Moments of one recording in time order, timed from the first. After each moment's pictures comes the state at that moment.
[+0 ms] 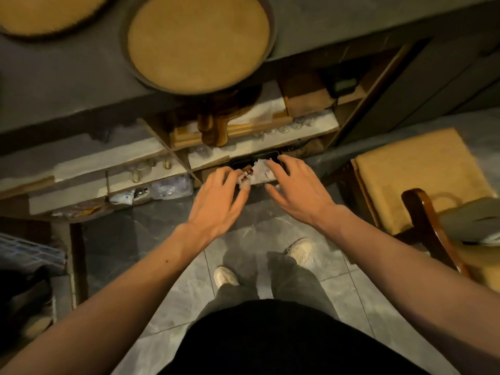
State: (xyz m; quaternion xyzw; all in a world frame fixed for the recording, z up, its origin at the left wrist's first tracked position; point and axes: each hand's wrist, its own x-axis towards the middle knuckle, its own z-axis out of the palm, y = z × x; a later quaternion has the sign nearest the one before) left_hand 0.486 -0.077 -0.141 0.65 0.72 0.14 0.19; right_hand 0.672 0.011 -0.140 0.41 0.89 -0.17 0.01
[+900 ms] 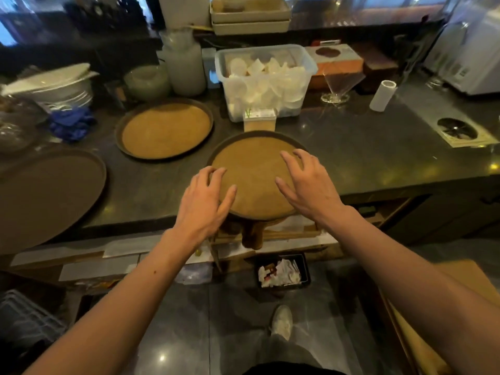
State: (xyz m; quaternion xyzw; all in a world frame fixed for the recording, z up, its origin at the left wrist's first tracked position) left_hand 0.321 0.020 0.020 0.59 0.77 0.22 0.01; right_hand 0.524 0.155 0.031 0.38 0.91 -0.01 -0.16
